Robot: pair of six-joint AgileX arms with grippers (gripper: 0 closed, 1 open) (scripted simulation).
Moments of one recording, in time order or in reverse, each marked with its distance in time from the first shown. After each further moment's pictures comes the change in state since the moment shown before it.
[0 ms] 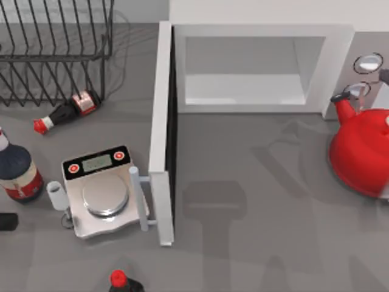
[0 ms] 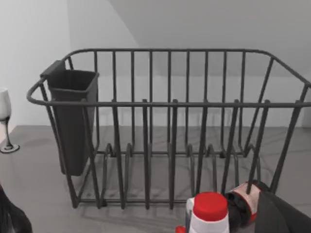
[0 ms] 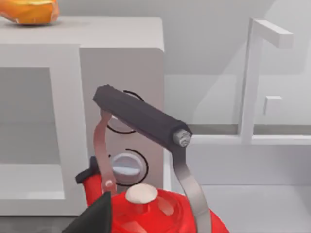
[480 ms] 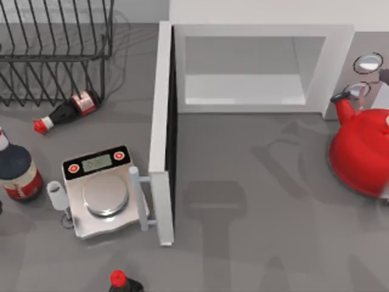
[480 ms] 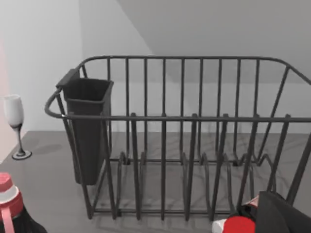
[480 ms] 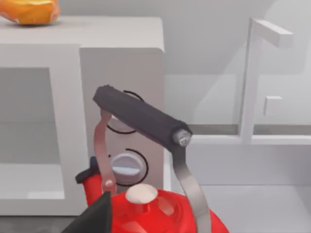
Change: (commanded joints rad) left arm 0.155 0.160 0.048 0.108 0.145 0.003; right arm 0.000 0.000 0.000 0.000 0.000 0.000
